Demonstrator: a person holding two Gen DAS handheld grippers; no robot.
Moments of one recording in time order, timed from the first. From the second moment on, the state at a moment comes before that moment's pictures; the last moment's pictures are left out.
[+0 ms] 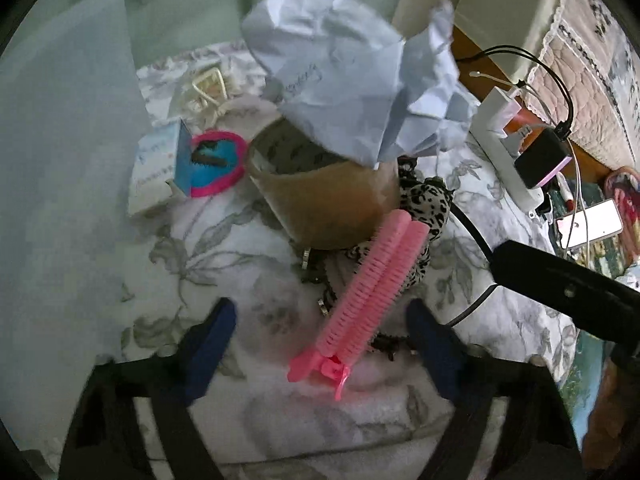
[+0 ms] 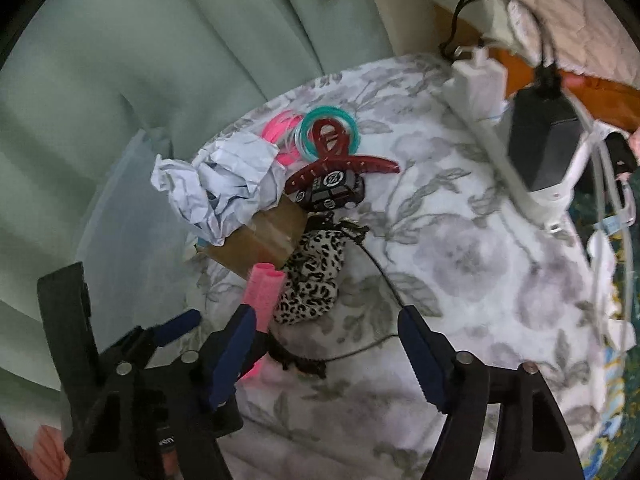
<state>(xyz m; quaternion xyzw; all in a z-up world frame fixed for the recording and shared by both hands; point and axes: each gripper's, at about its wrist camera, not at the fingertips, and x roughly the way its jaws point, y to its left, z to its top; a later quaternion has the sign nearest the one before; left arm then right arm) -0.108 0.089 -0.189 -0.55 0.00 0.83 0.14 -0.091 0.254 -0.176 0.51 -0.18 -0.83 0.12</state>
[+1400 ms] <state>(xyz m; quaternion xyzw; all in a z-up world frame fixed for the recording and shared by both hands) -0.123 0.111 -0.210 -0.57 0.01 0.80 0.17 -0.146 0.231 -0.232 0.54 -0.23 -0.80 0.13</state>
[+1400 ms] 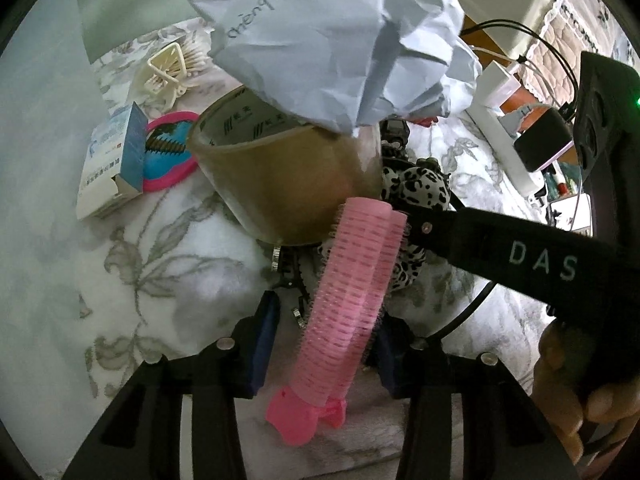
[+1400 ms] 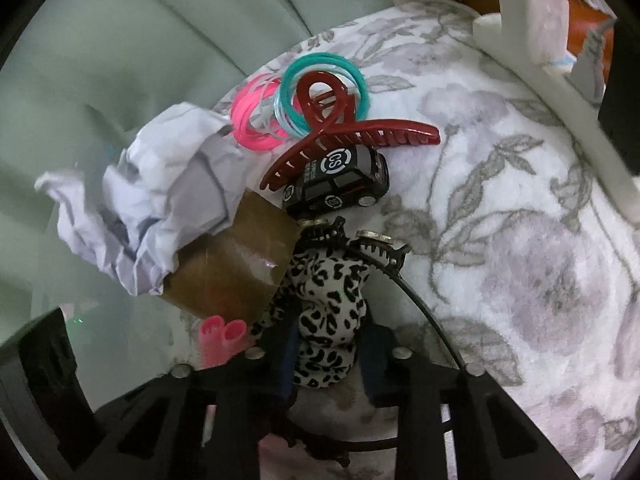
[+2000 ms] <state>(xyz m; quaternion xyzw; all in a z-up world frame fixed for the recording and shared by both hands) -0.110 0.106 -0.175 -0.55 0.02 0.82 0.15 -0.126 0.246 -0.184 0.48 -0.26 -0.83 0.13</state>
